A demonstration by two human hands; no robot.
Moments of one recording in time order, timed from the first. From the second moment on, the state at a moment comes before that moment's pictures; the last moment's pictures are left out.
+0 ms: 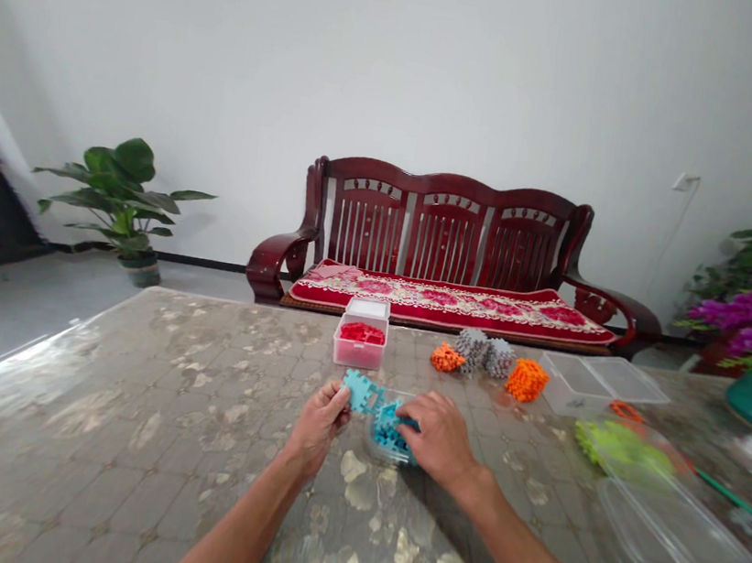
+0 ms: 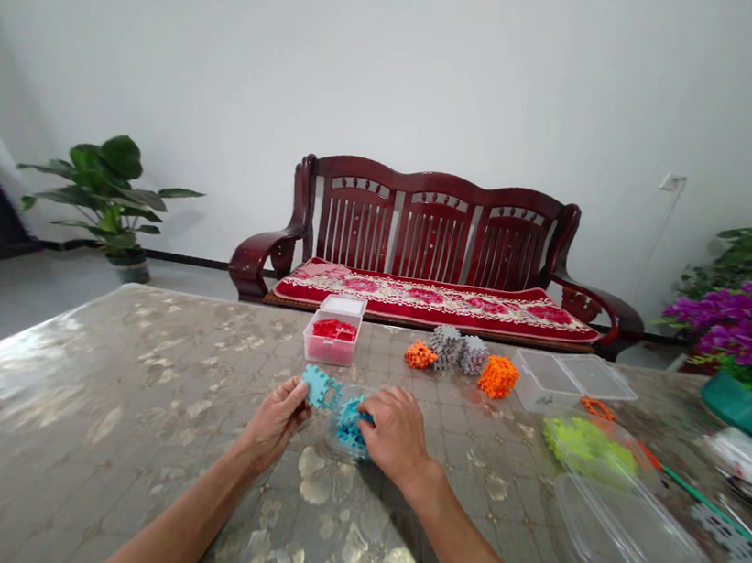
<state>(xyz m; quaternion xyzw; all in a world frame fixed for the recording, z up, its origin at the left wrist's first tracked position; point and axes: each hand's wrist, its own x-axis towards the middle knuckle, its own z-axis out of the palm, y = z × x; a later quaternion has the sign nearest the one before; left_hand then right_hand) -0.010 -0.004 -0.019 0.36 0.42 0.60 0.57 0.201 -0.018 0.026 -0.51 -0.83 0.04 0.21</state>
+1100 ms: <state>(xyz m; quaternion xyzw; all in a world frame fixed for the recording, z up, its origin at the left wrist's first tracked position) 0.002 -0.012 -0.020 0.31 0.42 0.57 0.64 0.207 -0.015 0.038 -0.58 -0.76 0.18 0.24</state>
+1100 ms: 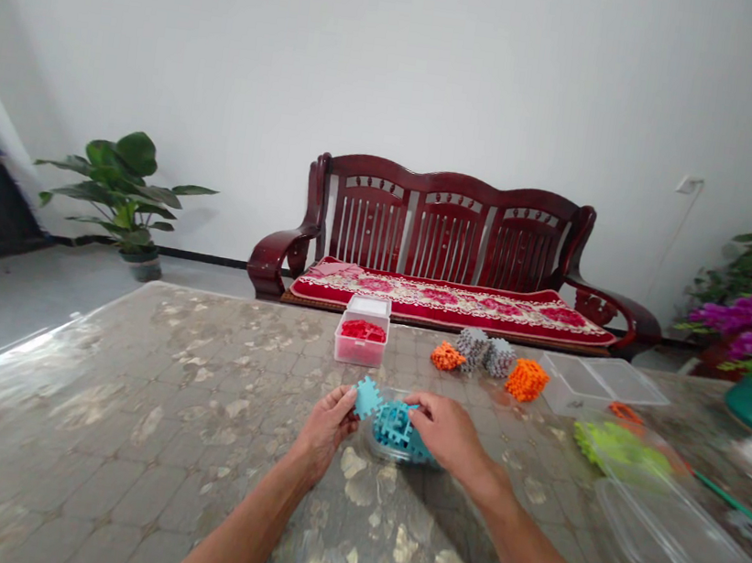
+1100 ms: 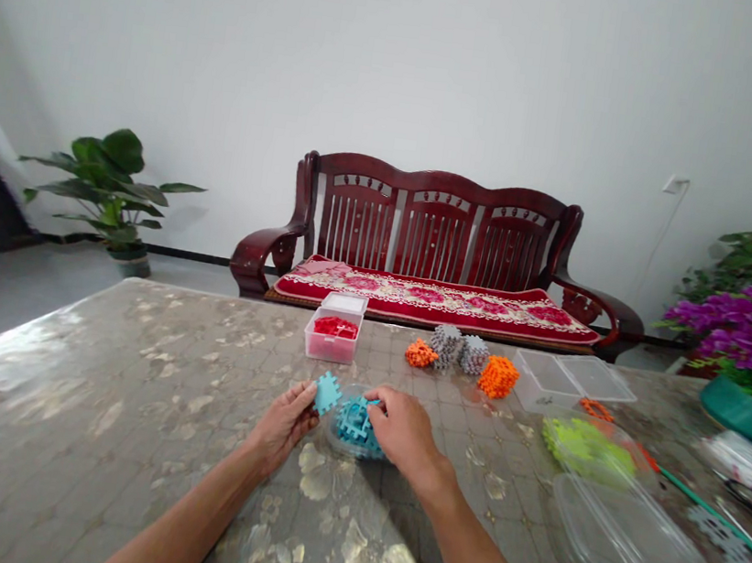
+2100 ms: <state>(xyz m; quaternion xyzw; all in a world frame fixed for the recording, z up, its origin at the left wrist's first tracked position) 0.037 -0.006 -0.007 0.56 0.63 0.46 0.29 0.257 -0.018 0.015 -0.61 -0.70 0.17 0.31</state>
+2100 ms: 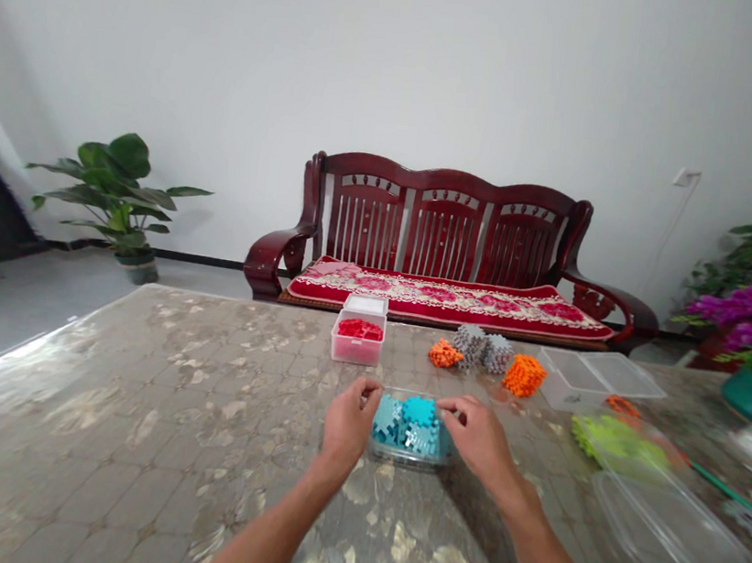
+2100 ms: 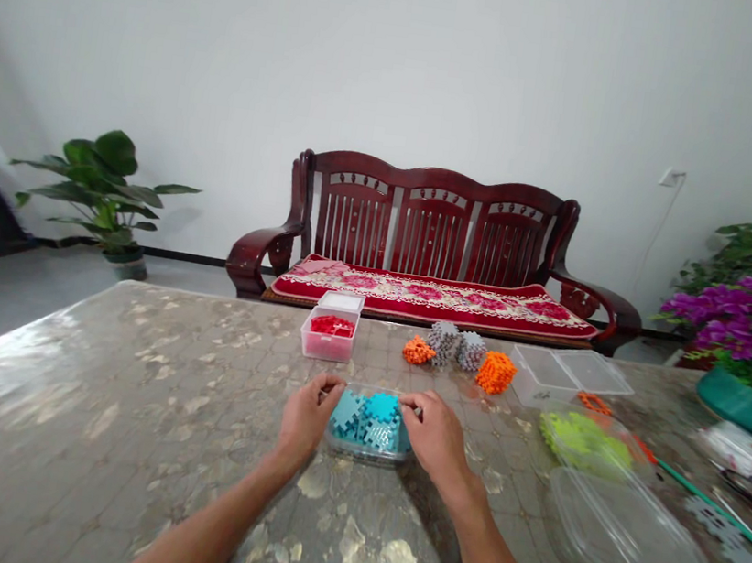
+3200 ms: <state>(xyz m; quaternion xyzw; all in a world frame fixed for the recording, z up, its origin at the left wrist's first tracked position) 0.027 -0.047 -0.026 0.87 0.41 0.26 -0.07 0.247 -0.040 0.027 -0.64 -0.73 0.08 0.21</state>
